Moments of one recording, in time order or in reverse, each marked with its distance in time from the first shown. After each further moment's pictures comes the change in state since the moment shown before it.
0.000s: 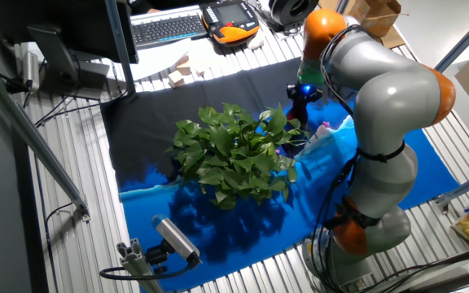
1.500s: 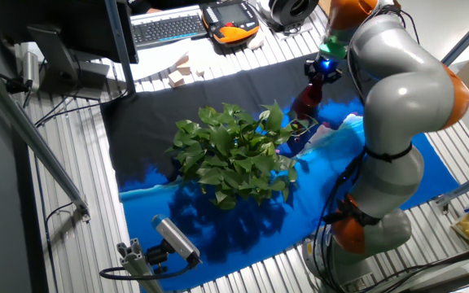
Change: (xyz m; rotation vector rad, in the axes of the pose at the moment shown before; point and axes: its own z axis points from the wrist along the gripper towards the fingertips) arm -0.035 -0.029 -0.095 -0.061 0.052 0.135
